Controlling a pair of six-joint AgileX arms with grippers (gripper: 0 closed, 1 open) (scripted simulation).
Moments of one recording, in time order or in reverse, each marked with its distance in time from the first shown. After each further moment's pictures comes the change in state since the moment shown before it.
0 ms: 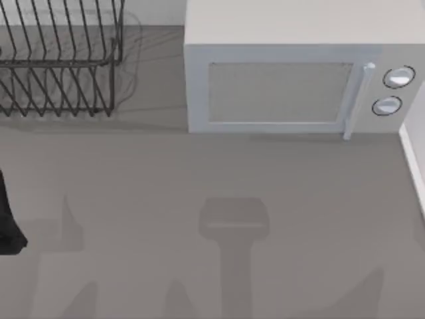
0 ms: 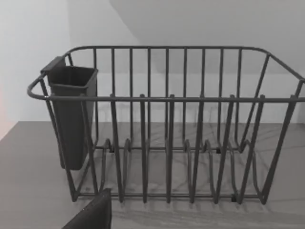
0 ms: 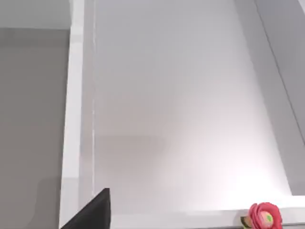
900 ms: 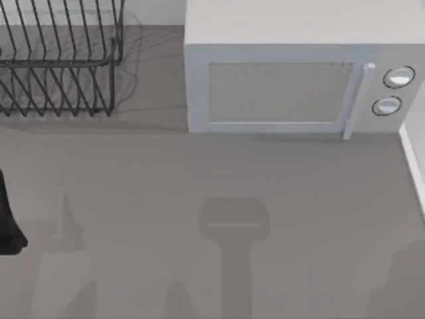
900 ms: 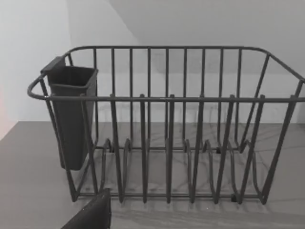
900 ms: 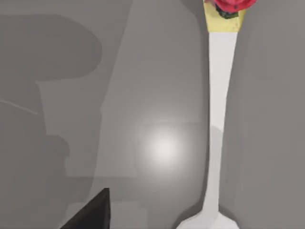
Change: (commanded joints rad) left arm 0.000 0.000 0.000 0.000 0.000 0.000; right arm -0.292 0.893 0.571 -0.613 -0.010 -0.241
